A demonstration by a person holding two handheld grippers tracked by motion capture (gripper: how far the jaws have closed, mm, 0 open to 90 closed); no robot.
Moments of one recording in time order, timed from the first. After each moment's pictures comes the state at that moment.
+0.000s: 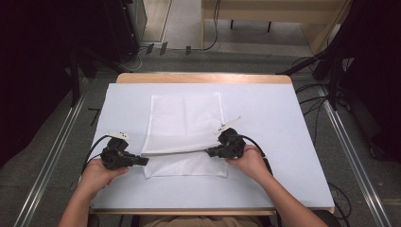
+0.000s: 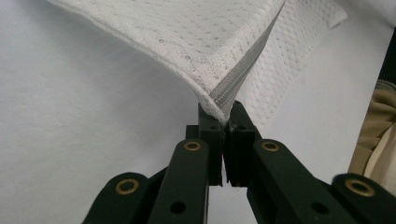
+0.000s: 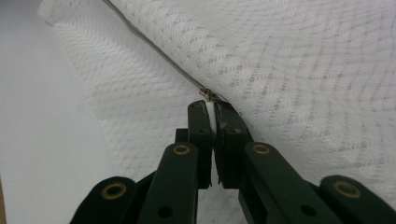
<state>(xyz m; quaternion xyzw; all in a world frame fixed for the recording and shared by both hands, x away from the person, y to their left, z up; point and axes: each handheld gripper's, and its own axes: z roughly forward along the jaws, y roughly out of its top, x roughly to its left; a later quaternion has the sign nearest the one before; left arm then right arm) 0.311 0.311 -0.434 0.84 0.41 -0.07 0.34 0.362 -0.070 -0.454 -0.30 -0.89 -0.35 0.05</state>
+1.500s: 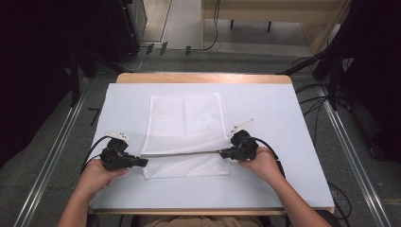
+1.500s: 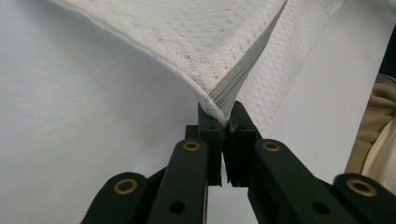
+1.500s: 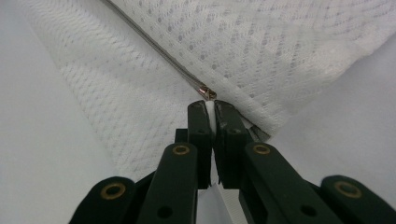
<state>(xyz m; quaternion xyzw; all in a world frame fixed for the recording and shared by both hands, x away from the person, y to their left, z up) 0.310 0.312 -0.435 0.84 0.42 -0.07 0.33 0.356 -0.104 -0.456 -0.32 -0.89 -0.32 0.03</state>
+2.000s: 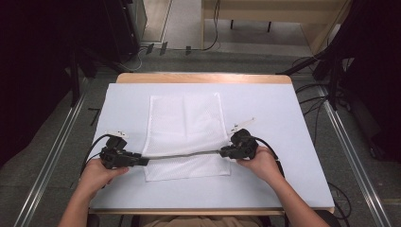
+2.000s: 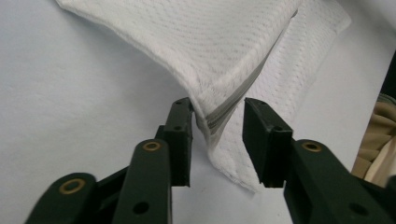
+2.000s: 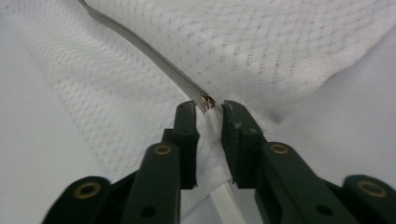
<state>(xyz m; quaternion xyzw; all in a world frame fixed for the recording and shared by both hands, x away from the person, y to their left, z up) 0.313 0.314 -0.436 0.83 0.44 -0.07 0.34 0.357 -0.104 -0.453 -0.33 -0.88 -0.33 0.02</state>
